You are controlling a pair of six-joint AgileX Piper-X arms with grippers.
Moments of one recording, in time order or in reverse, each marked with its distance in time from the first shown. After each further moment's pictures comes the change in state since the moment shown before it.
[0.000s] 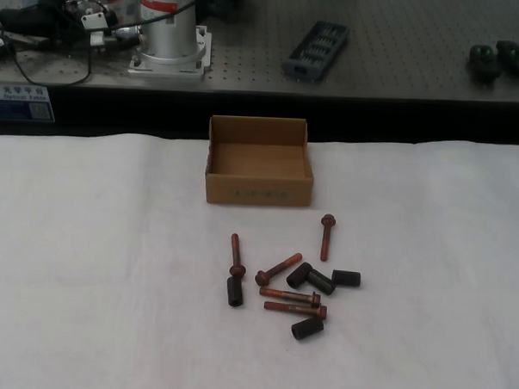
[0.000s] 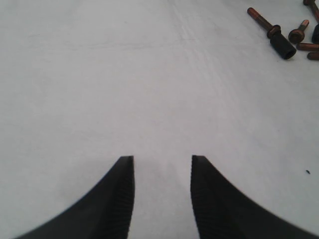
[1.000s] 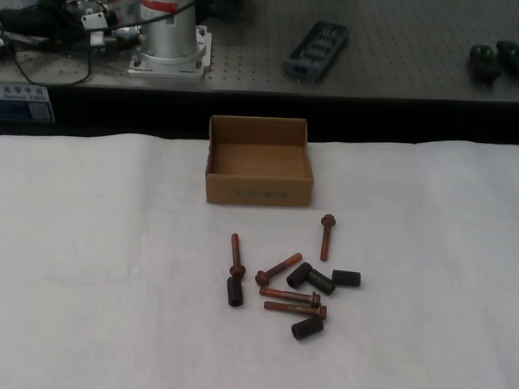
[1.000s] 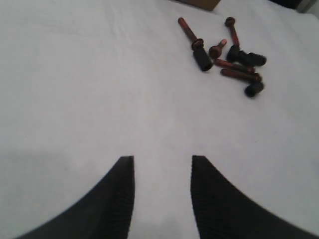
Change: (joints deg) left arm 0.0 -0.1 0.2 -1.8 15.6 -21.8; right arm 0.0 0.0 0.0 -2.3 -0.4 4.7
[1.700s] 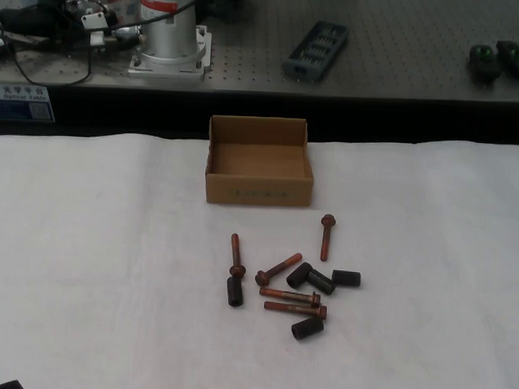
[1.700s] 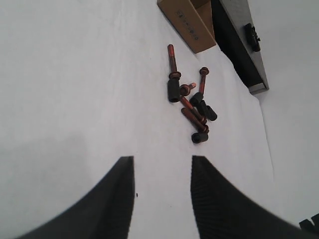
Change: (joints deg) left arm 0.0 0.0 0.0 -3.7 1.0 -25.9; right arm 0.0 2.8 0.2 -12.7 -41.7 27.1
